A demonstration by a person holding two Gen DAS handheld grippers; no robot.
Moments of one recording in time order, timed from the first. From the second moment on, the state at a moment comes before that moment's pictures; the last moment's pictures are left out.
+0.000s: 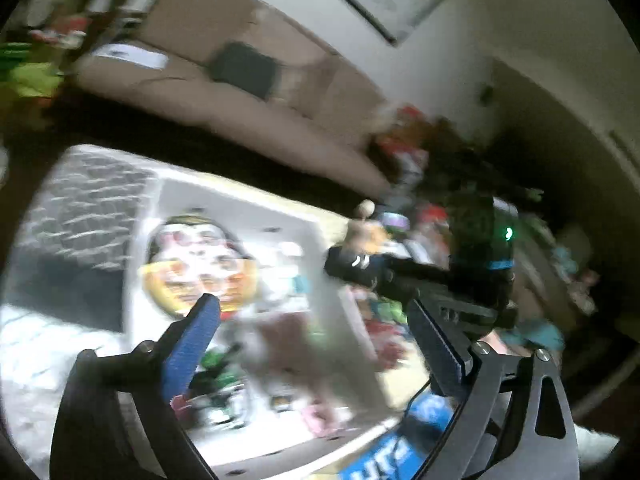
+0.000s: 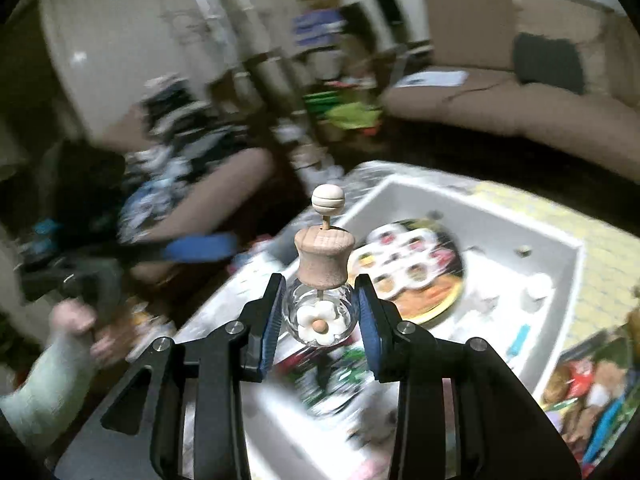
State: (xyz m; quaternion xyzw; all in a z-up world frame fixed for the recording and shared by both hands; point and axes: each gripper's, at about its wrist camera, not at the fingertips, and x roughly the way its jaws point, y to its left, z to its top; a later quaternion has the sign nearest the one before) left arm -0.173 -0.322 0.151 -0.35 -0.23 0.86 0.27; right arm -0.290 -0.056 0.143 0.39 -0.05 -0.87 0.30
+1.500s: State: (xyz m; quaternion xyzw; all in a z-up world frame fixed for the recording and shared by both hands) left arm -0.176 -0.285 0.073 -0.44 -0.07 0.88 0.14; right arm -0.437 -0.096 0.011 0.44 -0.10 -0.88 0.12
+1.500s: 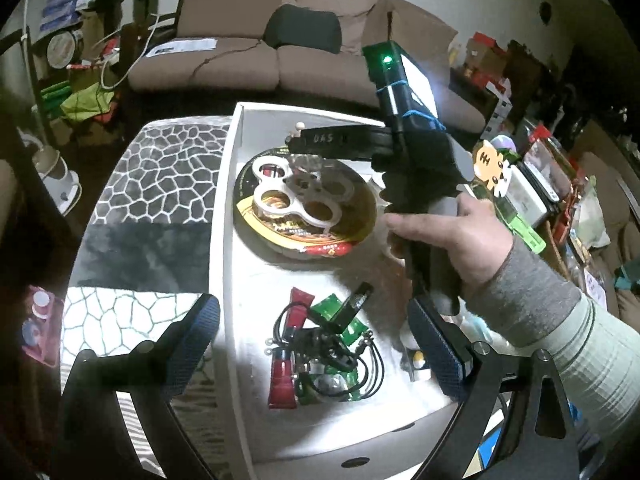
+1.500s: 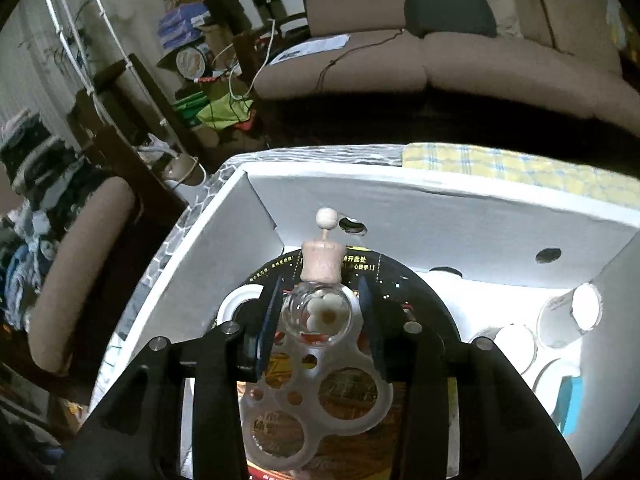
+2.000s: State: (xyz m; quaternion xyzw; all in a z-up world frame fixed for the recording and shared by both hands) left arm -0.176 -0.287 0.067 -0.44 -0.07 0.88 0.15; right arm -0.477 -0.063 0.002 0.48 -0.22 -0.84 0.17
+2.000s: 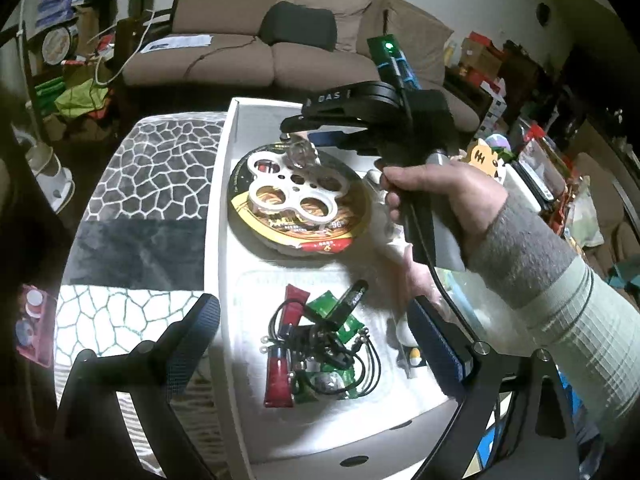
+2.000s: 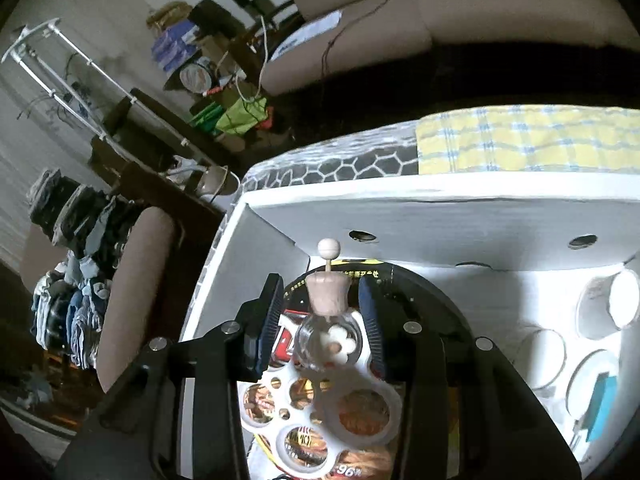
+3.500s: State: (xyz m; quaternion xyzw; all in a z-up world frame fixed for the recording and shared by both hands) left arm -0.160 -0.264 0.069 -0.44 -0.06 0.89 0.12; right arm -0.380 -0.042 0.077 0.44 -0.09 -0.88 0.15
